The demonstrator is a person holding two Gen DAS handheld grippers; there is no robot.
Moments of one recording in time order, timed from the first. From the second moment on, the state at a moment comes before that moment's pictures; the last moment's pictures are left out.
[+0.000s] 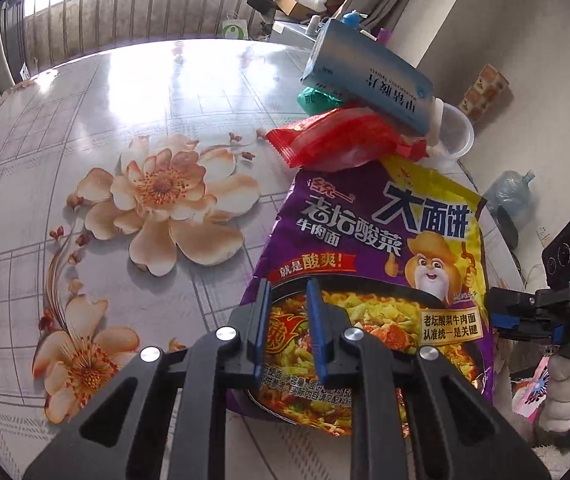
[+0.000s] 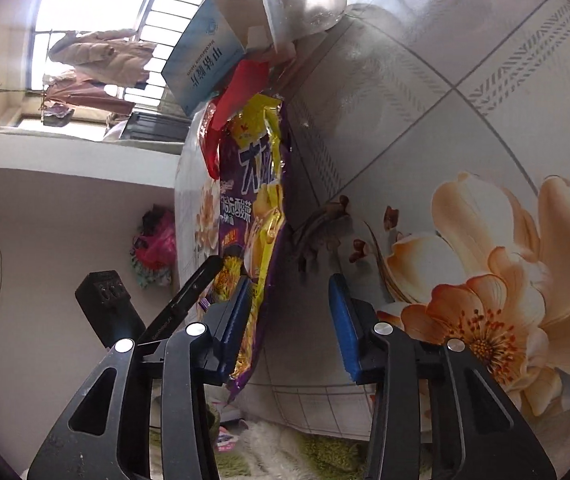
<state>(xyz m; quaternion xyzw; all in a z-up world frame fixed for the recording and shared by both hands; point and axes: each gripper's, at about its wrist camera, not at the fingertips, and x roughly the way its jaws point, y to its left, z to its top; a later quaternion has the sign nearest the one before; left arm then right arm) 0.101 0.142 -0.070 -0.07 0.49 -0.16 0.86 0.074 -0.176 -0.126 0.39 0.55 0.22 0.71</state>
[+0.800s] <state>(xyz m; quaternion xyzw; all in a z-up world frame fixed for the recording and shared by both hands) 0.073 0.022 -0.052 -0.03 0.49 -0.34 0.80 0.020 -0.274 -0.117 0.45 0.49 0.13 0.74</state>
